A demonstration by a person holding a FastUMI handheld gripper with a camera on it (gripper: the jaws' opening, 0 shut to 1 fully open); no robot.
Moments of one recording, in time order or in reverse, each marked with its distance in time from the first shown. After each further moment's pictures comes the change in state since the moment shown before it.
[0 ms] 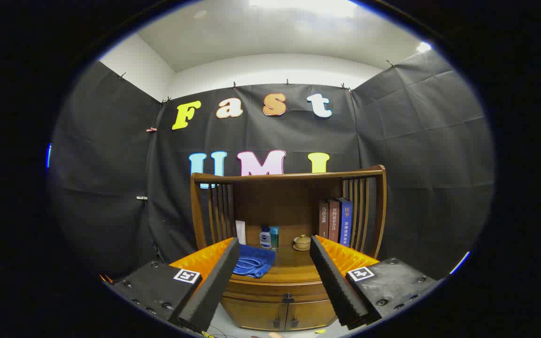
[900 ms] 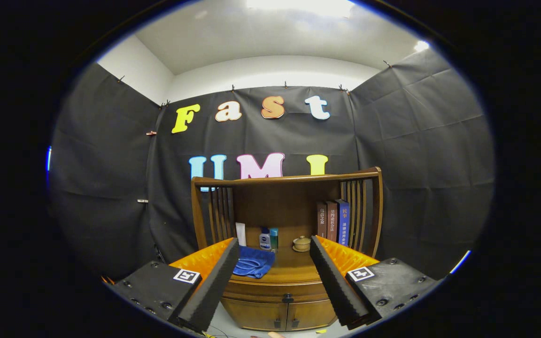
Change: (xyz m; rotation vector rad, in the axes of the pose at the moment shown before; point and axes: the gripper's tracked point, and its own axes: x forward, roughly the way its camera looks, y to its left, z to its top) arm -0.008 0.001 0.001 0.011 -0.013 0.001
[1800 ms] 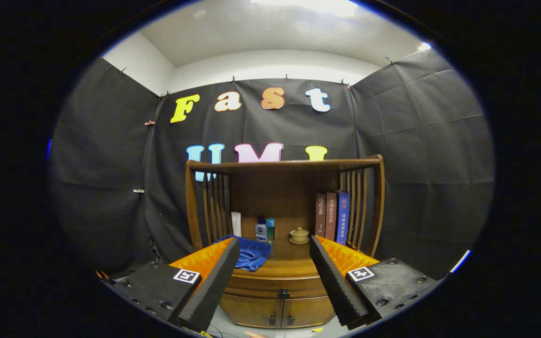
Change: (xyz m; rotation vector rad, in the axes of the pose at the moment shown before) arm 0.021 -0.005 -0.058 -0.025 0.054 -0.005
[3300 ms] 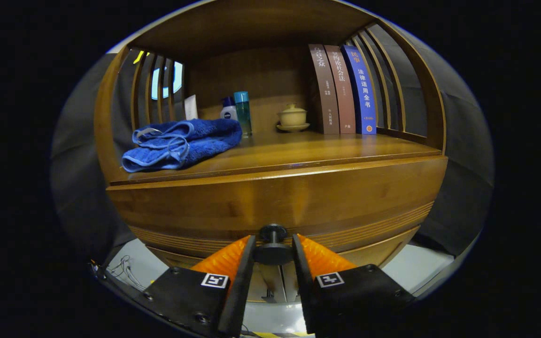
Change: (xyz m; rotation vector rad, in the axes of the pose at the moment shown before) arm 0.144 -0.035 -0.347 0.073 0.435 -0.097
